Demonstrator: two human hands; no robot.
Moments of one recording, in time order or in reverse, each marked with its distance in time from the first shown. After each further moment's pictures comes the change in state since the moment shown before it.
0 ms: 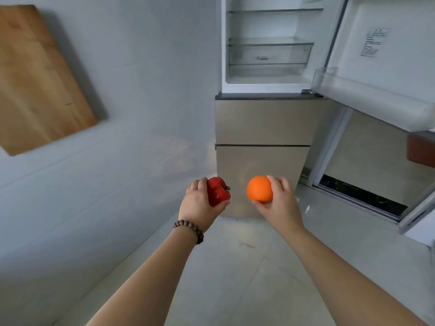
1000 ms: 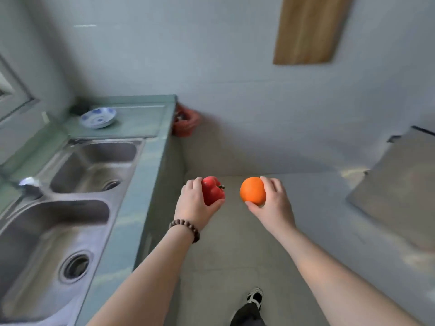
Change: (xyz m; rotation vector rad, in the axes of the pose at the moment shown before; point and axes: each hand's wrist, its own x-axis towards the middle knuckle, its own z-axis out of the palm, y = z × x) left_hand -0.606 -0.109 -0.222 0.202 0.462 -0.704; right_hand -0.473 -0.262 0.028 0.269 -0.557 -0.590
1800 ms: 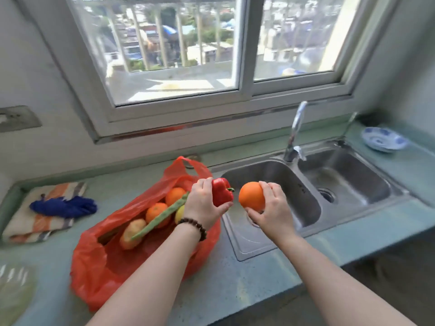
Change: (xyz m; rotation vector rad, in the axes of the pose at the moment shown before) left_hand -0.241 -0.206 -0.243 0.338 0.709 -0.953; right_hand -0.114 -0.373 0.211 0.359 -0.771 -1.039
